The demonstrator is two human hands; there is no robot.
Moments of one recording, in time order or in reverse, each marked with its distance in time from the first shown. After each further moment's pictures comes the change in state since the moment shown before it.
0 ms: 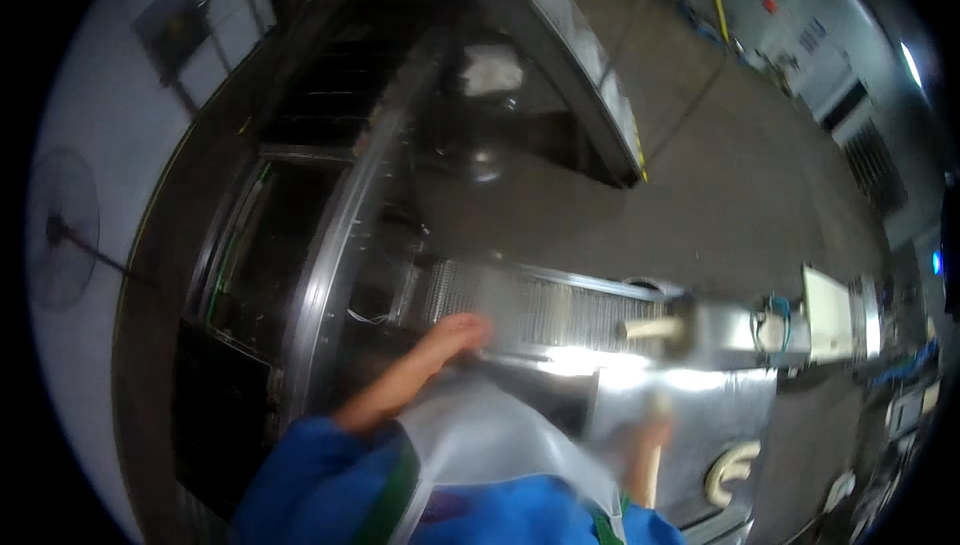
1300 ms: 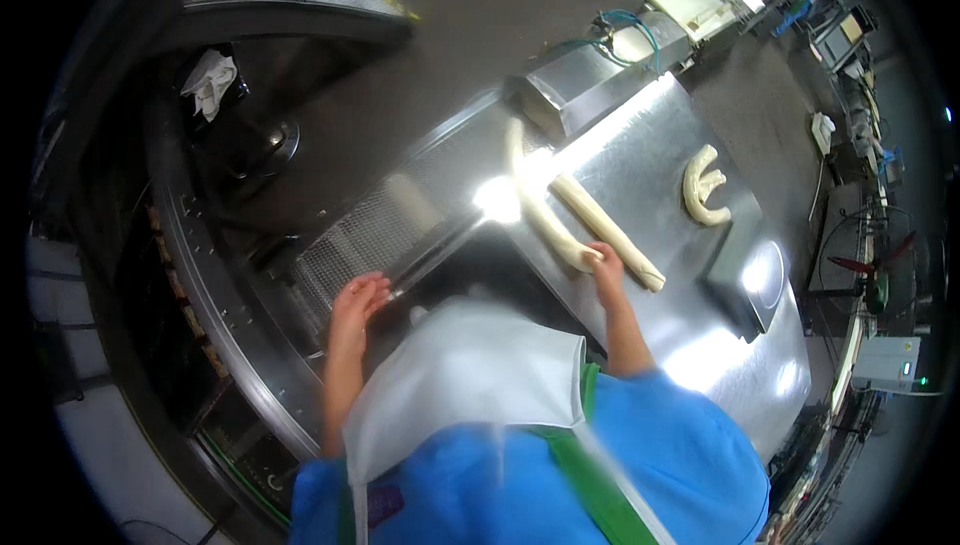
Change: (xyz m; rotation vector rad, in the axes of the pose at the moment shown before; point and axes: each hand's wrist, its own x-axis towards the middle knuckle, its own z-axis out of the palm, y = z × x) left_hand 0.032 -0.002 0.036 0.170 -0.156 -0.166; right_hand -0.085 -0.033 -0.107 0.714 -0.296 0.650
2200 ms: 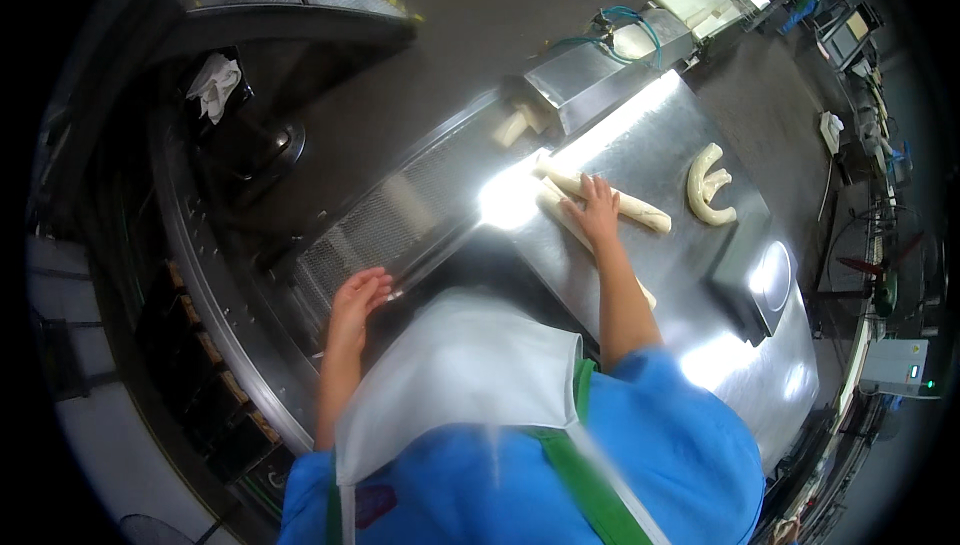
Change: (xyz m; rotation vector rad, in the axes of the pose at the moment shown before) left_hand 0.003 0.011 0.021 0.053 -0.027 0.005; right_hand 0.102 -0.035 0.031 -0.974 0.221 -0.606
